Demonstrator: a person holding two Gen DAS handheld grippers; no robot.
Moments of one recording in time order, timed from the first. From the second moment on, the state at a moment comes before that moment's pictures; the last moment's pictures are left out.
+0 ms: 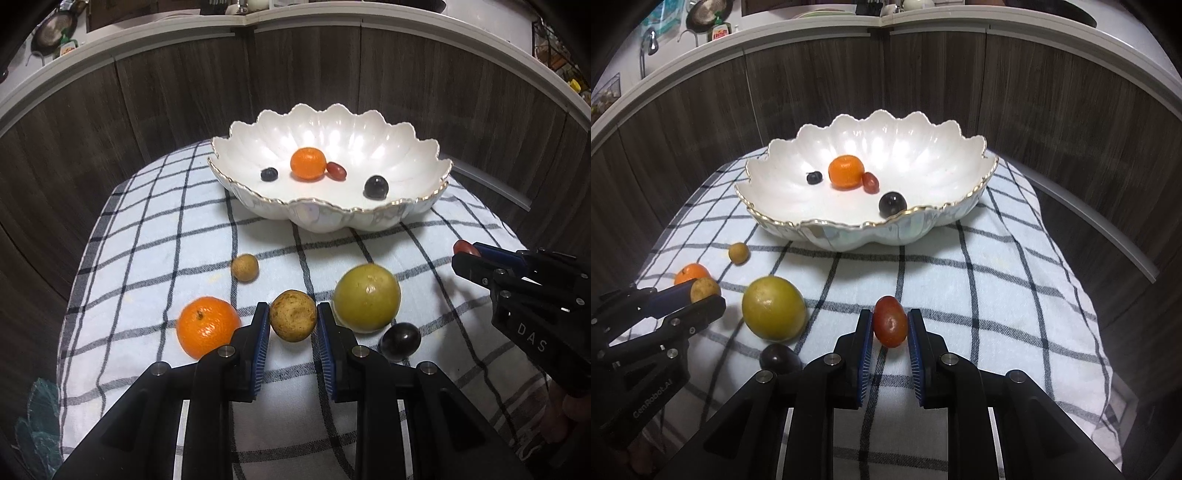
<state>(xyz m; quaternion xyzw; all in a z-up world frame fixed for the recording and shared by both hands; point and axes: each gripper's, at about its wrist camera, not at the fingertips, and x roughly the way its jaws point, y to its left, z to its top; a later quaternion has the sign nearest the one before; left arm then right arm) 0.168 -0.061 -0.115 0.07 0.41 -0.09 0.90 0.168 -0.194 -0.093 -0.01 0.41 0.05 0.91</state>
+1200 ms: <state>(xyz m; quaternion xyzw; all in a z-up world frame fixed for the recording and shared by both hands) 0.223 -0.069 -0.051 0.05 0.37 -0.10 0.92 0.211 -0.204 -0.027 -0.01 0.35 0.03 0.94</state>
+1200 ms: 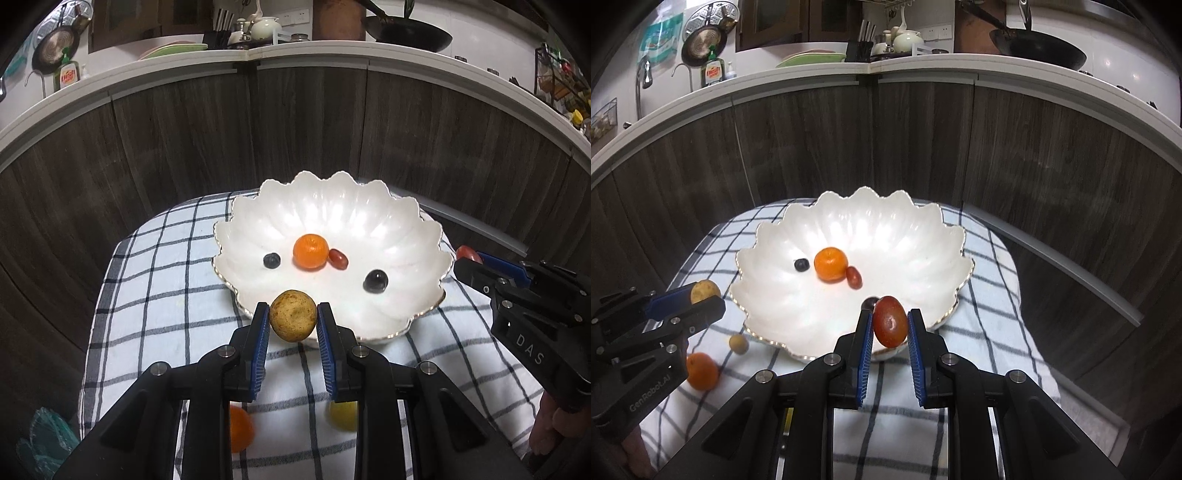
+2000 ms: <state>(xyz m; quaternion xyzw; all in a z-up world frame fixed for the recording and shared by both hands) 0.260 -0.068 -0.022 0.05 0.34 -0.09 0.94 0.241 -0.205 0.004 -0.01 0.31 0.03 0.95</state>
